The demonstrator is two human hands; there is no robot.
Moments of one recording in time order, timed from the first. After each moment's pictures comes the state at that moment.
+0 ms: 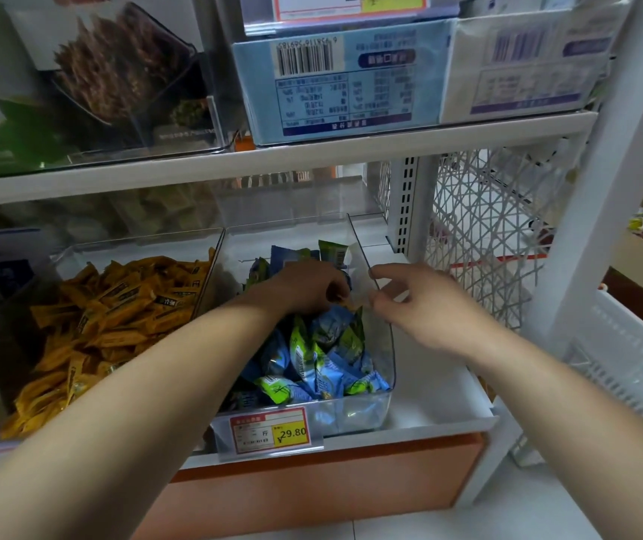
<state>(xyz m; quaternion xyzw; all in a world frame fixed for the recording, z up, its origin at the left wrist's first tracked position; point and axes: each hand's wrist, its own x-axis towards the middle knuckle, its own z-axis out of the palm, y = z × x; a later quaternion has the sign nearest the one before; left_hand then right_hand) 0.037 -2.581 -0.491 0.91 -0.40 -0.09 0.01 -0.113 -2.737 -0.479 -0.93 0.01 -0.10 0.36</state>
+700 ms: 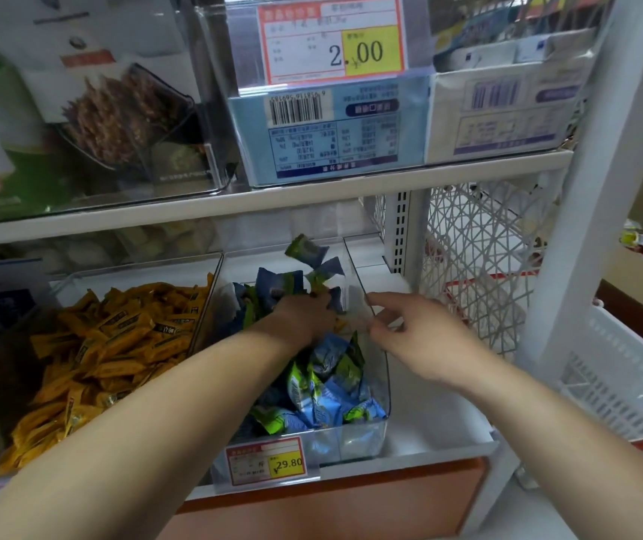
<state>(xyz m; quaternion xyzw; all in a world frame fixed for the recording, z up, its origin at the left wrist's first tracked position) 0.041 -2.590 -0.517 0.89 -0.37 -0.07 -0.24 -0.119 -2.735 -0.485 -0.92 0.00 -0.10 0.37</state>
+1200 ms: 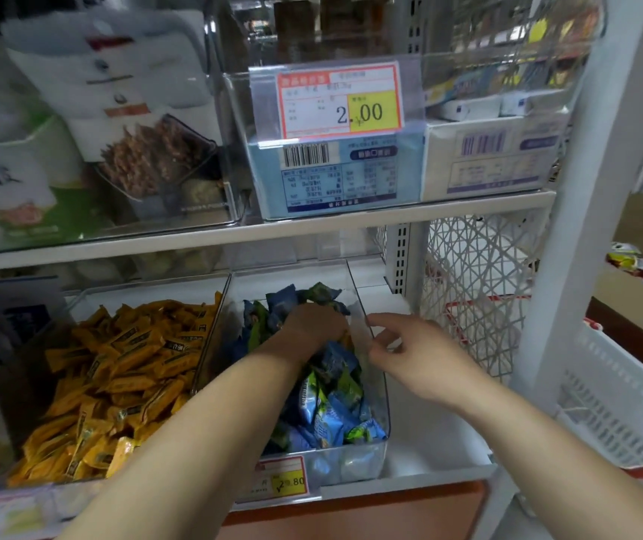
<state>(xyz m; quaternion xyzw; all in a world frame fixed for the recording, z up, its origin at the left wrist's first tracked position) 0.035 -2.604 -0.504 0.95 -0.27 -0.12 0.01 -0.116 -2.737 -0.488 -0.92 0.01 -0.09 0.38</state>
